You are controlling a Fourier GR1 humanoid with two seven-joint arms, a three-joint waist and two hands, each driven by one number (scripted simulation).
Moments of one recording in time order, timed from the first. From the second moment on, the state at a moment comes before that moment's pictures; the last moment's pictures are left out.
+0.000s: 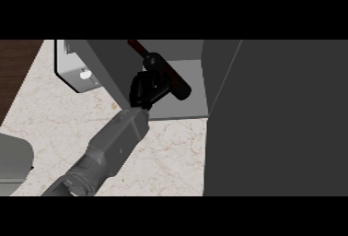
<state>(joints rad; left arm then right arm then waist) -0.97 0.00 -0.42 -0.21 1.01 0.21 -0.70 0.04 -0.04 -0.04 -2.24 -0.22 0.29 0.31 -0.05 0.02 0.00</state>
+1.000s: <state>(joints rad) -0.95 0.00 -0.41 -0.24 0.95 0.15 -0.87 0.07 -0.06 -0.06 -2.27 -0.22 0.30 0.31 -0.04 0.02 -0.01</state>
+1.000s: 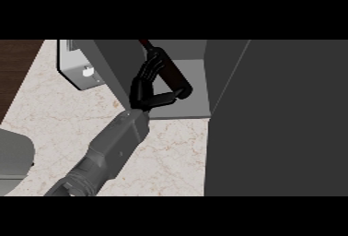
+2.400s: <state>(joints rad) -0.28 0.35 -0.67 -1.62 0.74 0.48 -0.46 0.07 -0.06 -0.03 -2.33 -0.20 0.28 0.37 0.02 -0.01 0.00</state>
